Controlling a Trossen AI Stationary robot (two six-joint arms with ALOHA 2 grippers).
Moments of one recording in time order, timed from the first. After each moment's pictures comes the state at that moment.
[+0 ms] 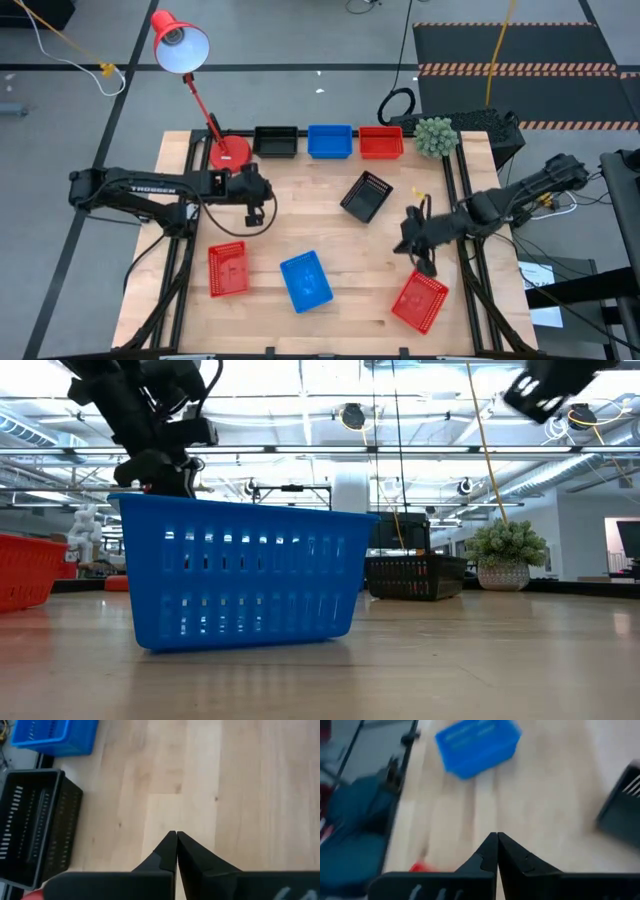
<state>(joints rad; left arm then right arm) 0.15 1.16 0.70 -0.50 -0.22 0.20 0.42 0.98 0.84 -0.66 0.07 0.47</state>
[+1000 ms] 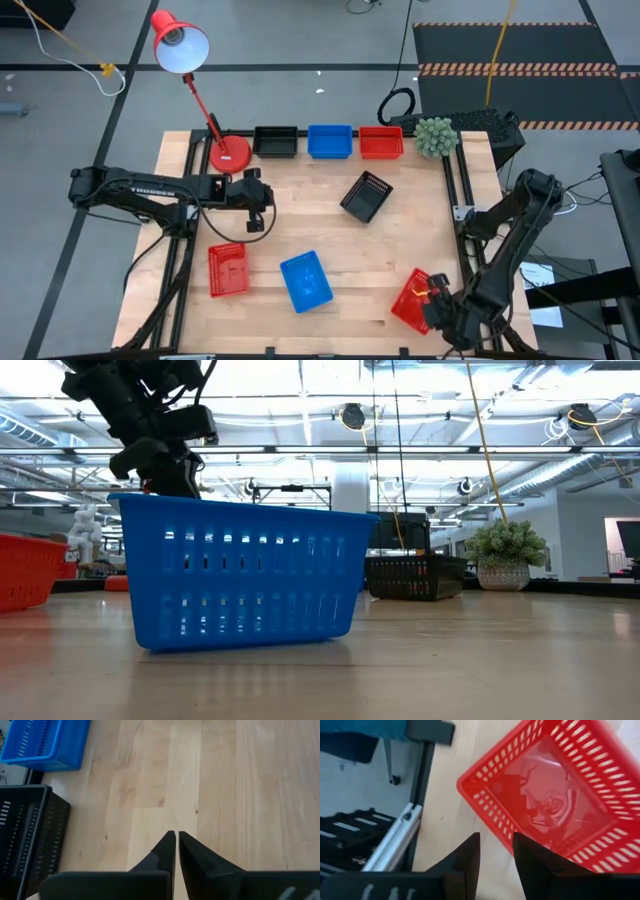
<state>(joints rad) 0.08 1.15 0.70 -0.46 -0.22 0.15 1.02 1.45 1.04 -0.88 0.00 0.80</state>
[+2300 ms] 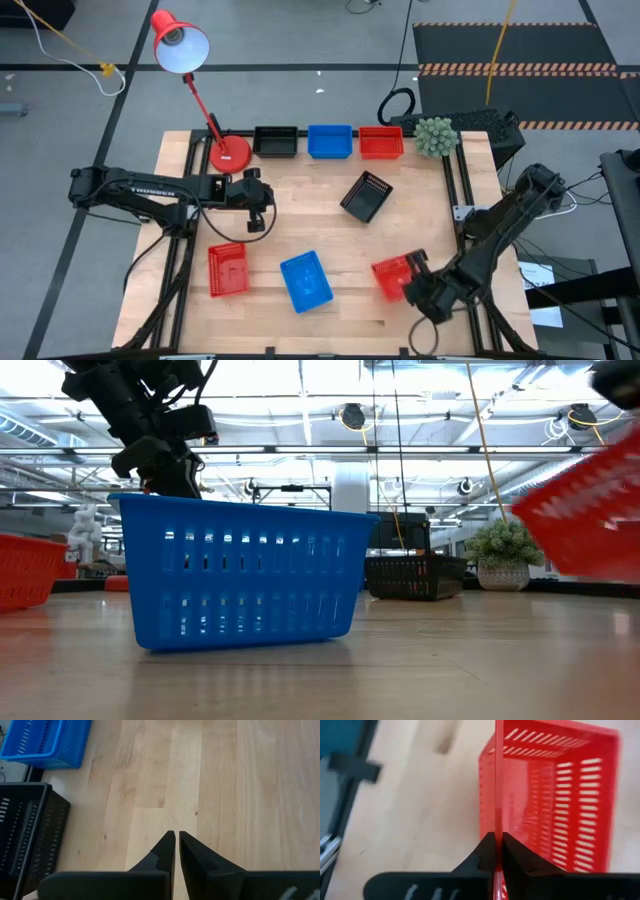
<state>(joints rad) 0.08 1.16 0.70 -0.46 -0.22 0.13 0.80 1.39 1.02 -0.92 0.14 0.48</state>
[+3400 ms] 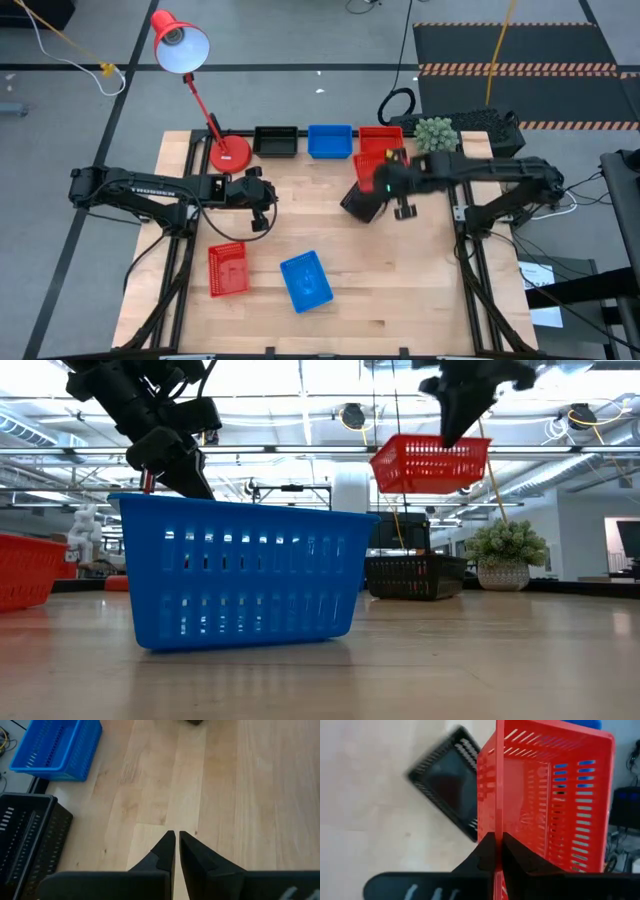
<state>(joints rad) 0.08 1.16 0.70 -0.38 -0.22 0.10 -0.03 1.39 1.38 -1.25 0.37 -0.32</state>
